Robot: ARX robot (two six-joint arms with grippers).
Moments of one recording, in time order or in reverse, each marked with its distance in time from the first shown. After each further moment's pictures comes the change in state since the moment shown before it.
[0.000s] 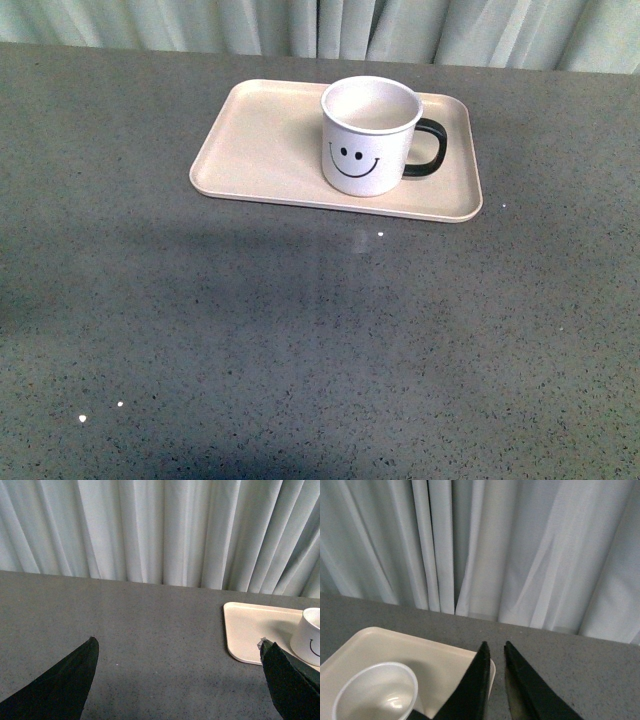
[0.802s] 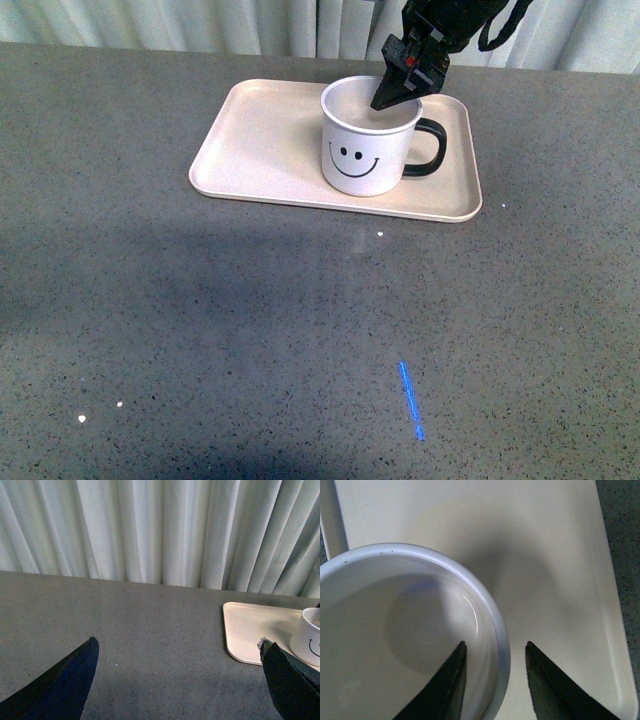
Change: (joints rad) left arm 0.000 0.000 0.000 0.000 0.000 0.000; right arm 0.061 0.930 1.631 -1.800 -0.412 -0.943
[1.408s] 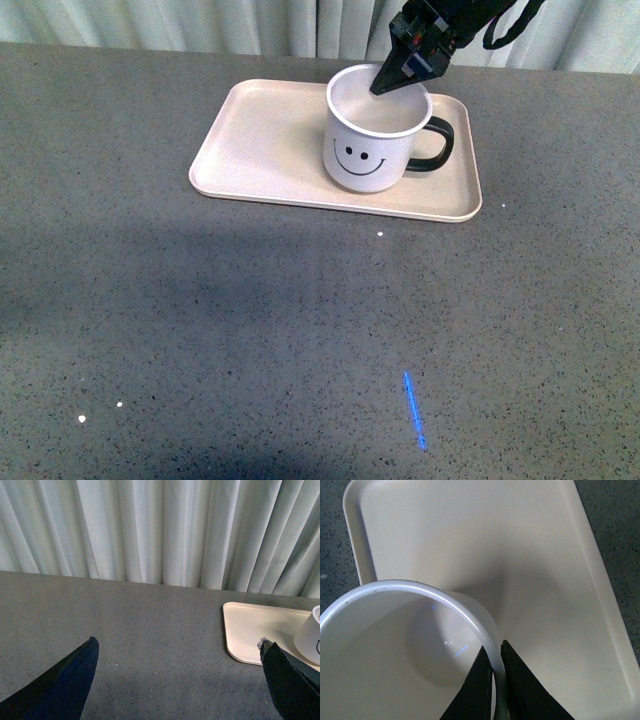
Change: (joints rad) left arm 0.000 0.000 0.000 0.000 0.000 0.000; right arm -0.007 -0.080 -0.152 0.088 -0.068 0.092
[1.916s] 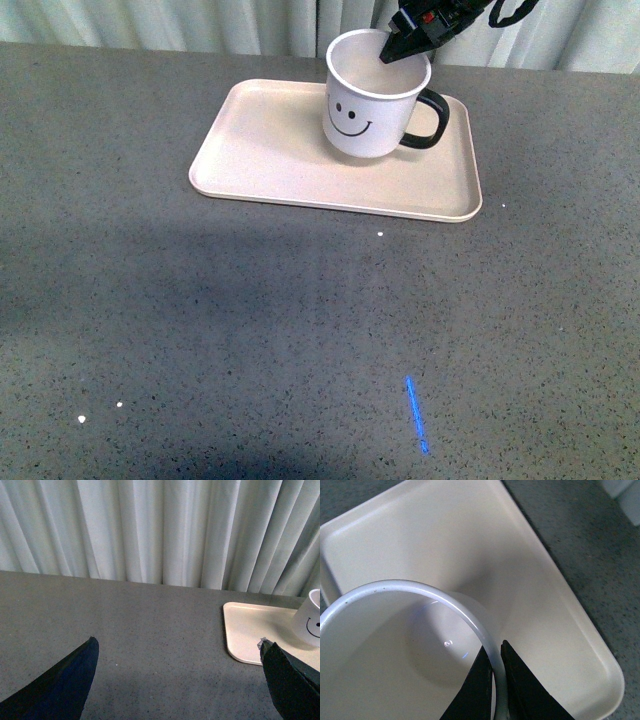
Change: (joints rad) left arm 0.000 0.000 0.000 0.000 0.000 0.000; right arm -0.011 -0.044 -0.031 0.113 0.044 0.245
